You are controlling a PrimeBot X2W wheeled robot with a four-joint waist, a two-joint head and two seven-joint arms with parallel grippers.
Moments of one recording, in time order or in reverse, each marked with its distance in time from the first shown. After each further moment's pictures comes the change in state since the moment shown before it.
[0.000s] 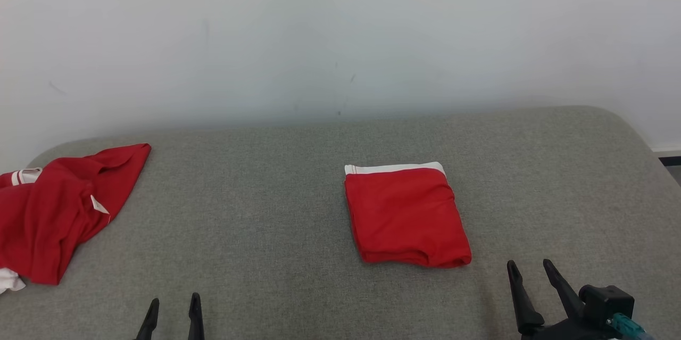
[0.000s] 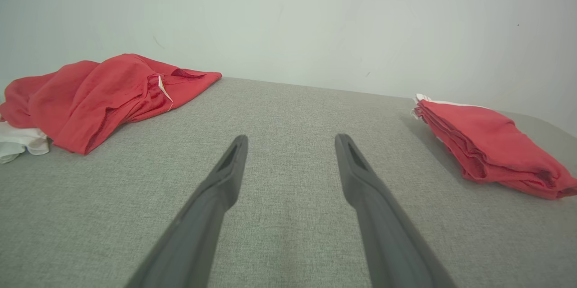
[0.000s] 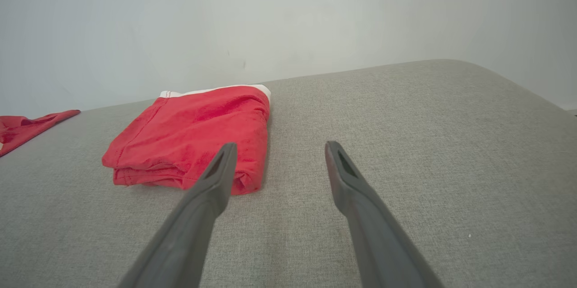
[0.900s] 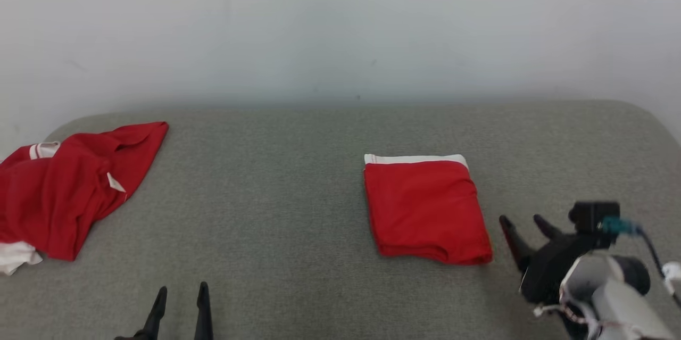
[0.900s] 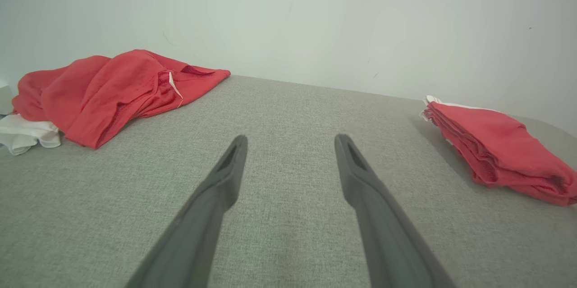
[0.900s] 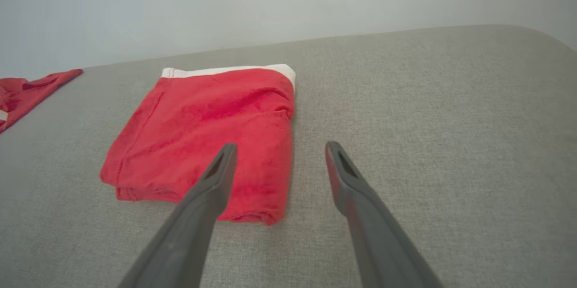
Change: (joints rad) left arm -0.016 0.000 -0.022 -0.021 -0.007 0.004 0.000; right arm -0.191 -0.040 0.023 0.006 0.072 0.000 0.376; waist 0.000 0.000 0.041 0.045
